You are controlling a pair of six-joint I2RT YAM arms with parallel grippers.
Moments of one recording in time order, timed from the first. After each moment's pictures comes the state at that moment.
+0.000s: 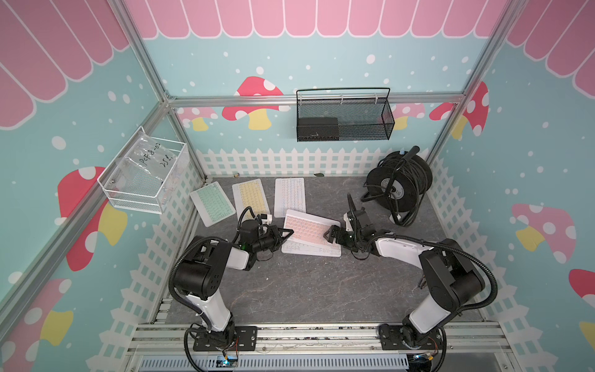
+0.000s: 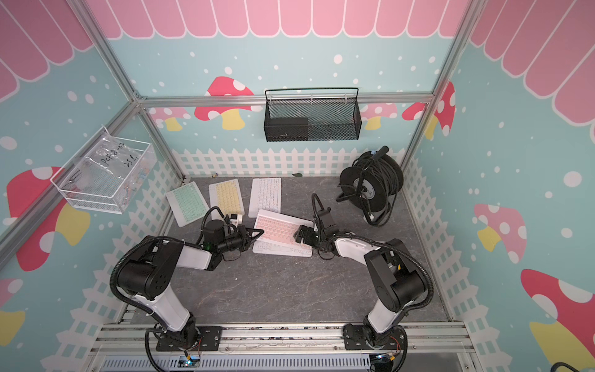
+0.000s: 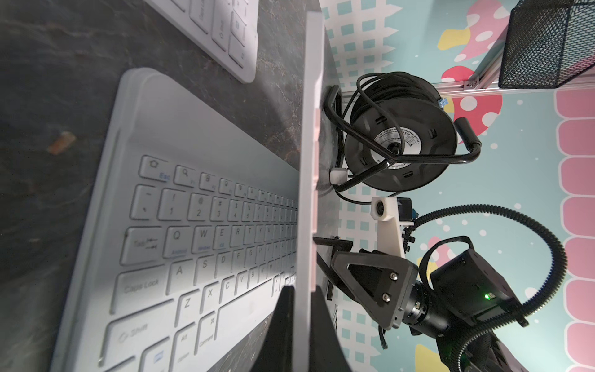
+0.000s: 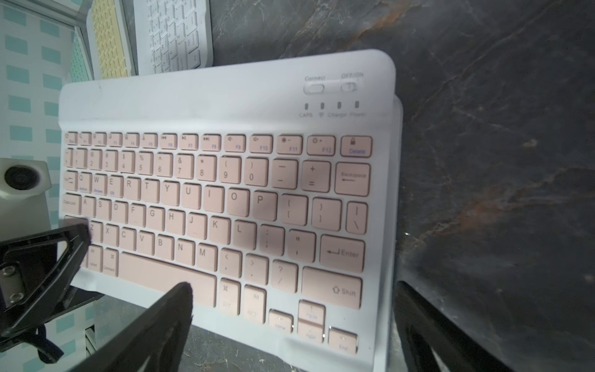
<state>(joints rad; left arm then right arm) -0.22 1.75 0.53 0.83 0.75 -1.17 0.49 1.66 0.87 -0.07 -0.25 0.75</state>
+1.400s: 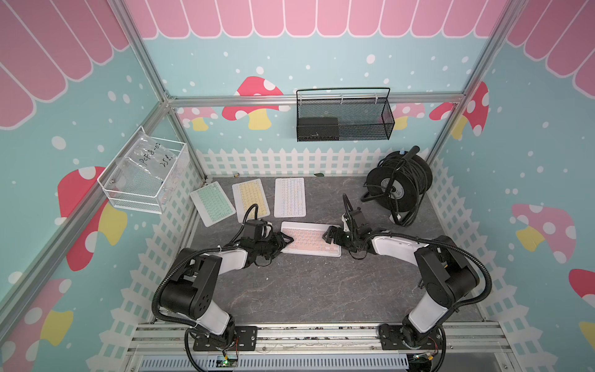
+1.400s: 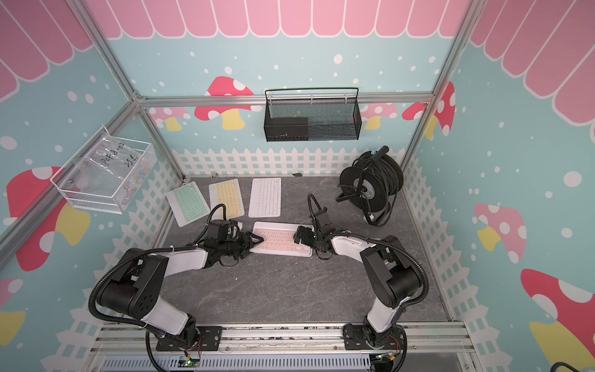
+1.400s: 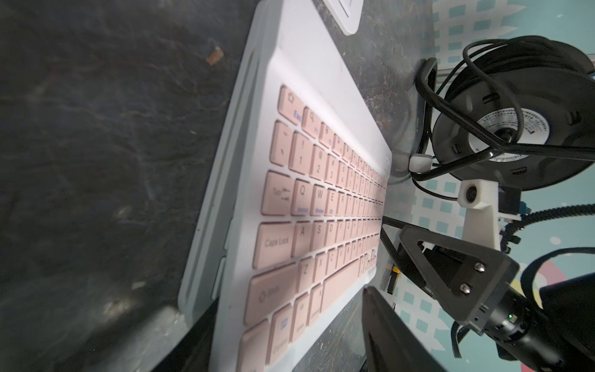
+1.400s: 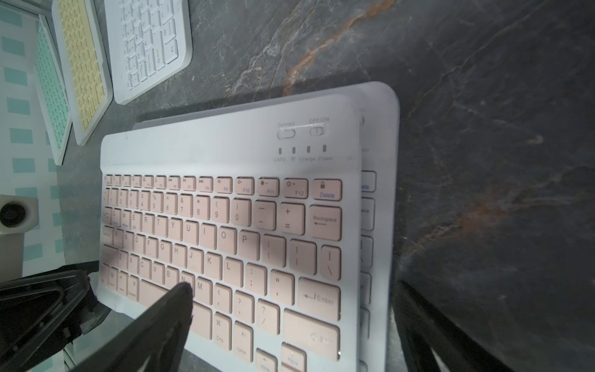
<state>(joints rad) -0.27 1.59 0.61 0.20 0.58 -0.94 0.51 1.69 0.90 -0.11 -0.20 0.75</state>
